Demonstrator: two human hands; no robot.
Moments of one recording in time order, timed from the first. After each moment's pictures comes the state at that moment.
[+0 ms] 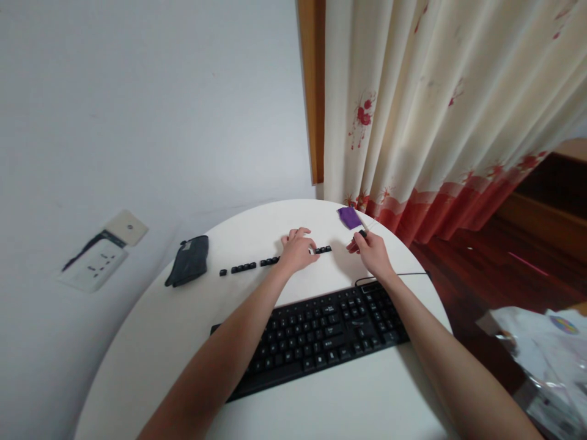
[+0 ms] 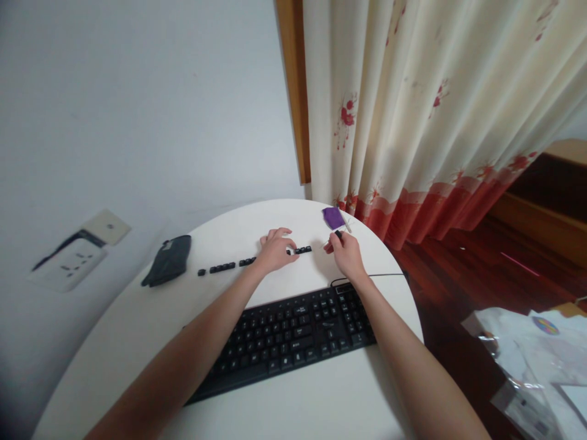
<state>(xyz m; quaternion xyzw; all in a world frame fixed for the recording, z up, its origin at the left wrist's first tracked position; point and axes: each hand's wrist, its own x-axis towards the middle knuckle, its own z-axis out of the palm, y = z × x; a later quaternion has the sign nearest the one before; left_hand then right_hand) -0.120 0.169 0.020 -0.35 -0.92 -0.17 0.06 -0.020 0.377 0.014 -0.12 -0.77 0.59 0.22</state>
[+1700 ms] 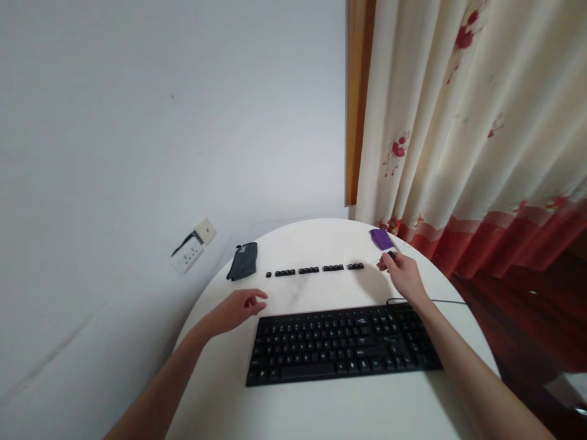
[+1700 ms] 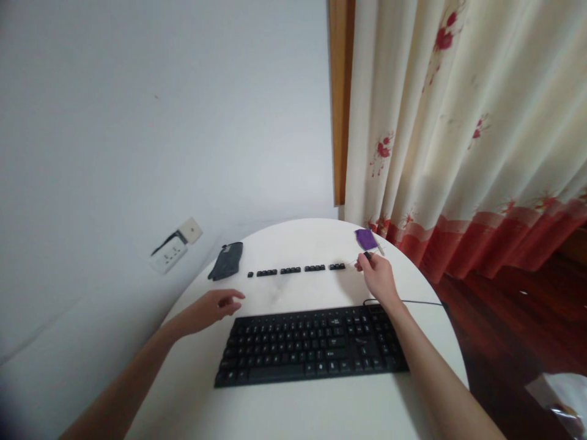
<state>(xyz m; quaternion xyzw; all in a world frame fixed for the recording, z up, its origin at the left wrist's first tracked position) -0.032 -0.081 0.073 -0.20 -0.94 -0.24 -0.15 -0.007 0.366 0.025 -0.08 -0.80 0.55 0.24</state>
